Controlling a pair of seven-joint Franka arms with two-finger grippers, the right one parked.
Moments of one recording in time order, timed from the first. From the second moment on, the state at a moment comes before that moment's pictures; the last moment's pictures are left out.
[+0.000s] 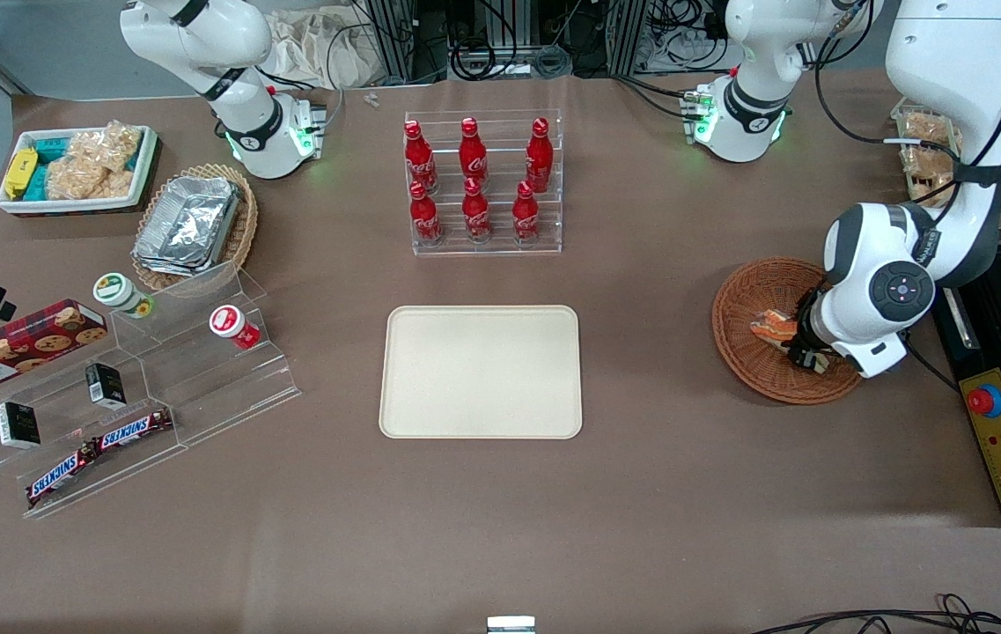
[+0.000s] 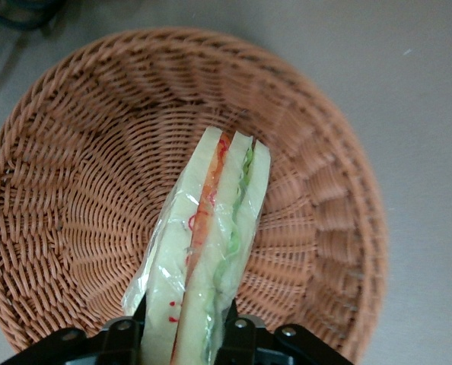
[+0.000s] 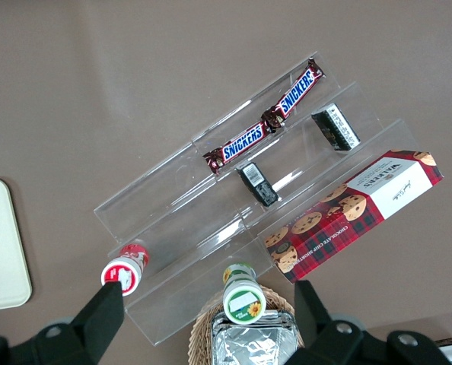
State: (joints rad) arm 0.09 0.27 -0.14 -2.12 0.21 2.22 -1.51
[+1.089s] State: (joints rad) arm 0.07 0.24 -0.44 -1.40 -0.03 1.49 -0.77
